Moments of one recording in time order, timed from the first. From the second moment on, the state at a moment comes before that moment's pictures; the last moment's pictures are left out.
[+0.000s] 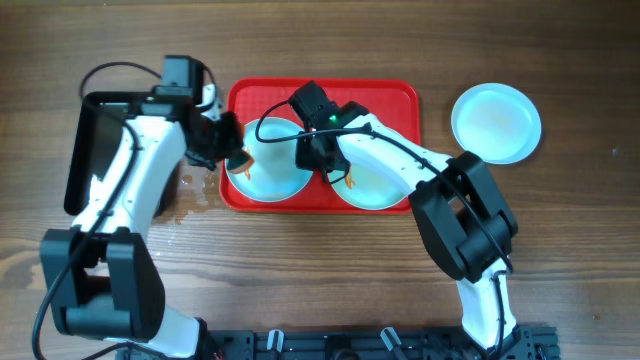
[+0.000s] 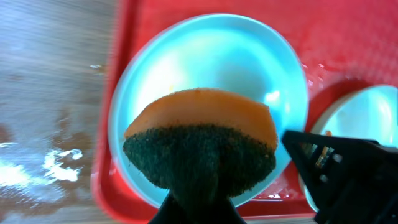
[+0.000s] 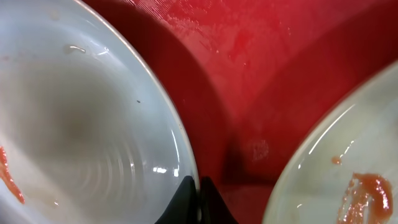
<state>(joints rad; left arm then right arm) -0.09 1.70 1.27 -0.87 0.25 -0.36 0.65 2.15 1.55 -0.71 -0.08 0.71</state>
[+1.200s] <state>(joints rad) -0.25 1.95 1.23 -0.72 -0.29 -0.40 0.65 2.15 1.54 -0.67 -0.09 0.70</state>
